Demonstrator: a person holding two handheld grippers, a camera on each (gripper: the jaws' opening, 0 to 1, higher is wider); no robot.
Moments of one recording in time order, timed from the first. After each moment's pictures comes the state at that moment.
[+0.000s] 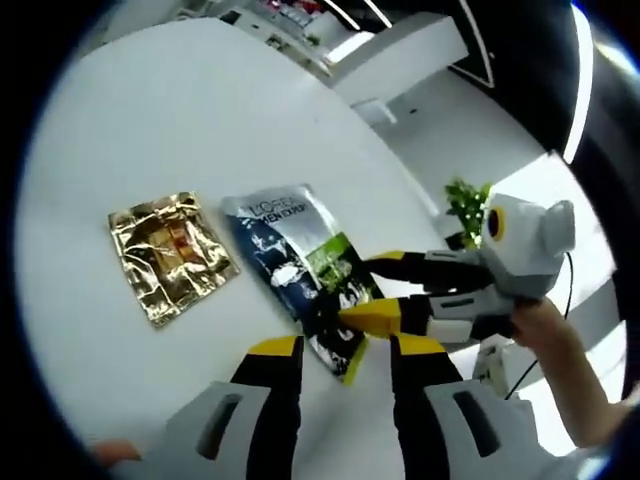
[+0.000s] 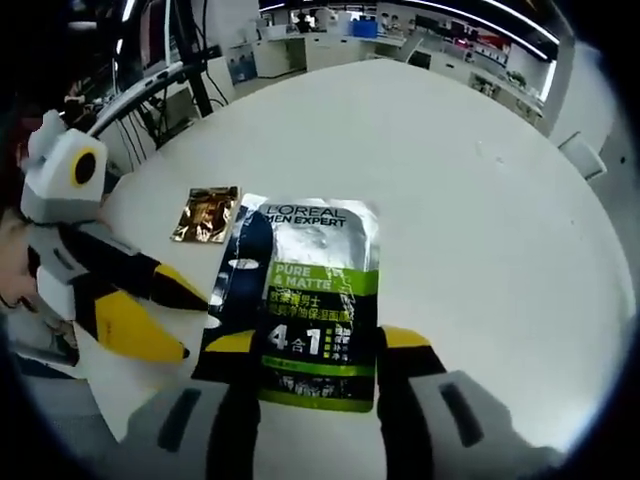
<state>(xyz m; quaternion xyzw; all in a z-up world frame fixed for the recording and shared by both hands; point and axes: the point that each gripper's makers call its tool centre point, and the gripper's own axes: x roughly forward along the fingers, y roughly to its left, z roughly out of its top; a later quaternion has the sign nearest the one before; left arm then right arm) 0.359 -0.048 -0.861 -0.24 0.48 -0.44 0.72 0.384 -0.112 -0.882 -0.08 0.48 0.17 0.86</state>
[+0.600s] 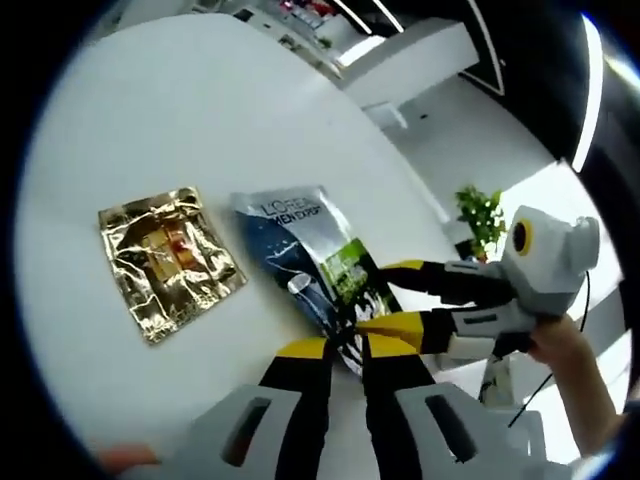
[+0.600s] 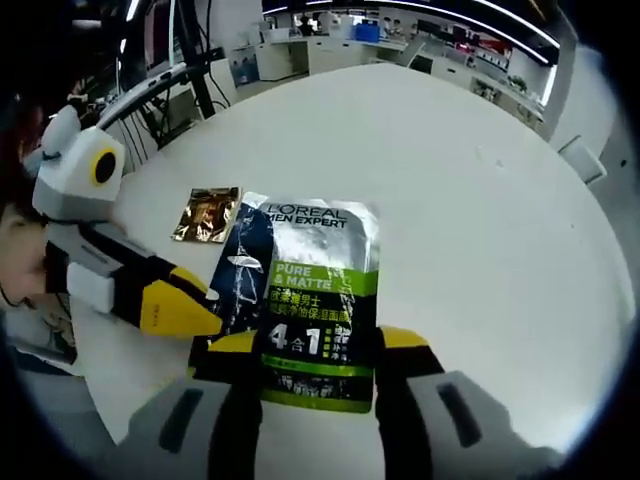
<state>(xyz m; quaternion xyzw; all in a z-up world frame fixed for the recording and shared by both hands) 0.371 -0.046 -0.877 -0.21 0.47 -0.42 0.75 0.383 -0.112 -0.882 -0.08 0.46 0.17 0.87</state>
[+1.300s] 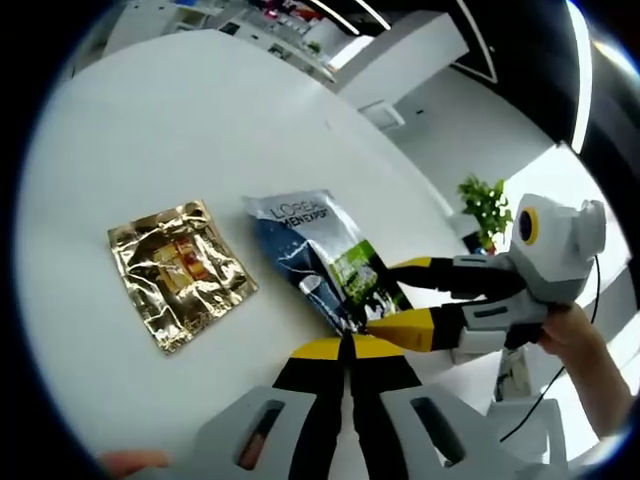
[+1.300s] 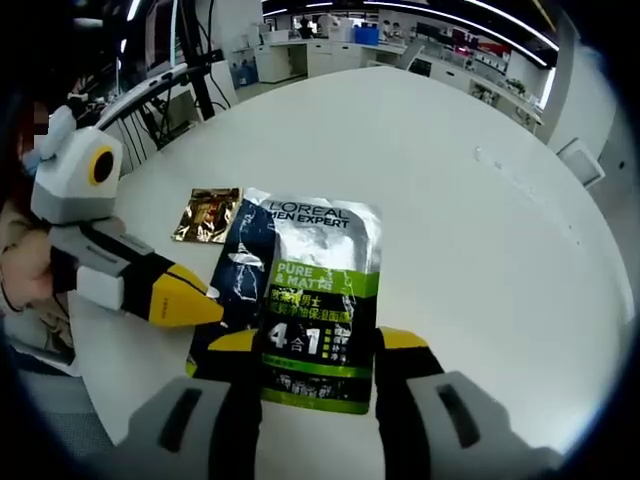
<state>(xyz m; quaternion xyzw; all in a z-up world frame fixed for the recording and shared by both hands) 0.373 -0.044 -0.877 -0.20 0.45 -0.43 0.76 0.382 -0.110 -0.881 -0.09 0.46 0.17 0.87</state>
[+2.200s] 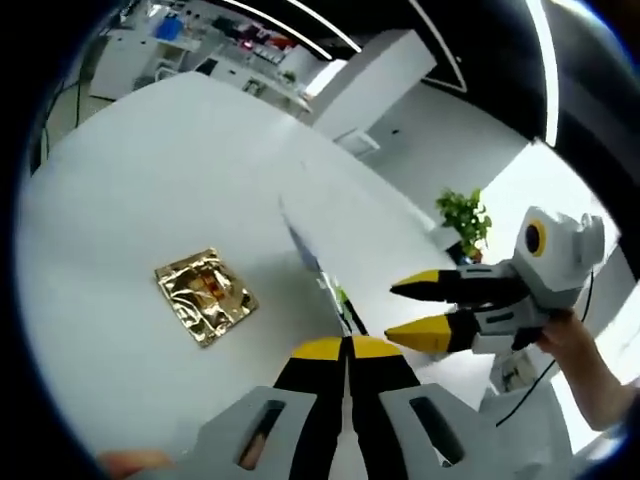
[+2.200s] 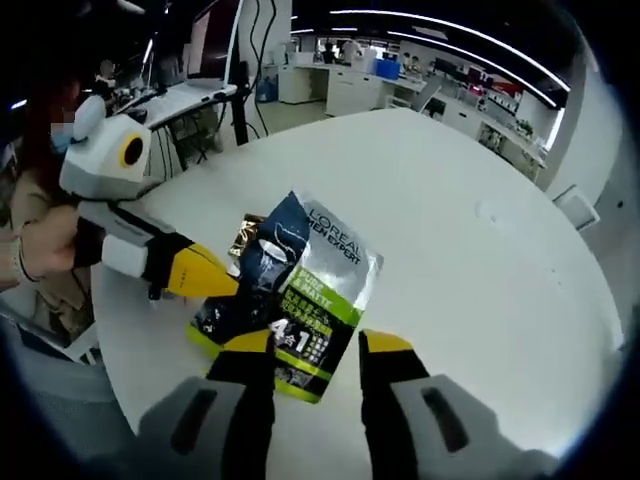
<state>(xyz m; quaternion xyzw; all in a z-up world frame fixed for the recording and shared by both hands) 0.363 -0.012 -0.825 -0.20 0.38 -0.46 0.78 0.353 -0.077 -0.818 -0.12 0.39 0.19 0.89</state>
